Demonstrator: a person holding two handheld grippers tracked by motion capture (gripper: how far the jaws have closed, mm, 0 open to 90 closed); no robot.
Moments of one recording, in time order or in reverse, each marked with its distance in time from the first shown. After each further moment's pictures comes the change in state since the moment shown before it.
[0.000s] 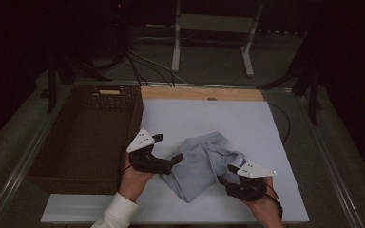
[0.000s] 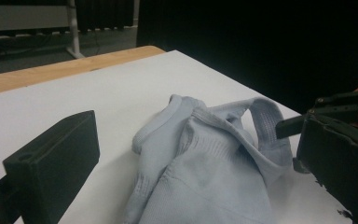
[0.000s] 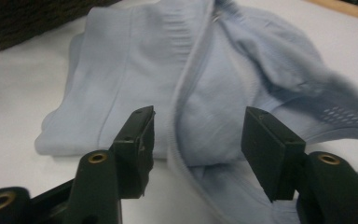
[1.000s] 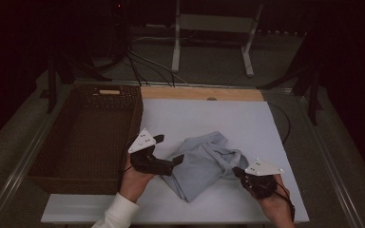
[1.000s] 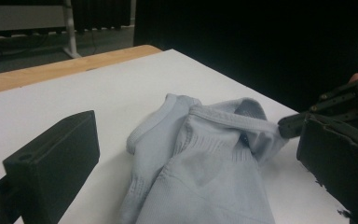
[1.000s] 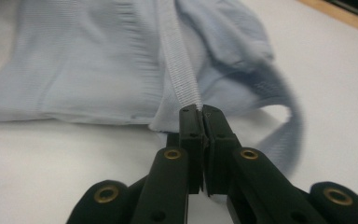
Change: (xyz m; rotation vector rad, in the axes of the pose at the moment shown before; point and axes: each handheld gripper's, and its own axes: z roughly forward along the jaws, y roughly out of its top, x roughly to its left) left arm -0.002 0.000 0.001 0.003 -0.009 0.008; right arm -0.025 -0.003 -0.014 0.069 -0.116 -0.066
